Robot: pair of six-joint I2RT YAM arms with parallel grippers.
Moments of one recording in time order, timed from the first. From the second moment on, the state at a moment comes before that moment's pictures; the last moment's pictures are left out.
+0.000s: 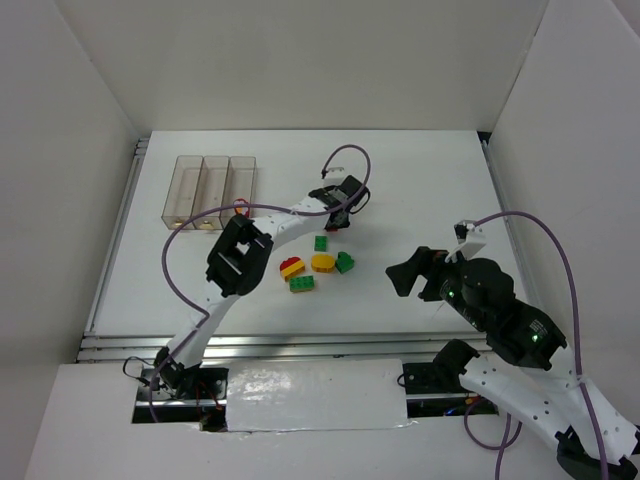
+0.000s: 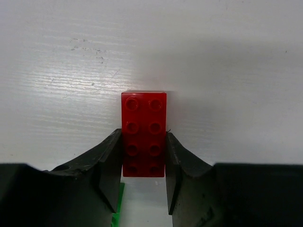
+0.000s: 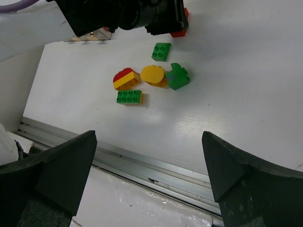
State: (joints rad) left arm -0.74 2.41 2.01 -0.61 -0.50 -0.73; right arm 0.72 0.47 0.85 -0.78 0.24 0.63
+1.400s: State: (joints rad) left arm -0.12 1.95 1.53 -0.26 -0.11 -0.11; right arm 0.72 0.58 0.74 -0.68 0.06 0.60
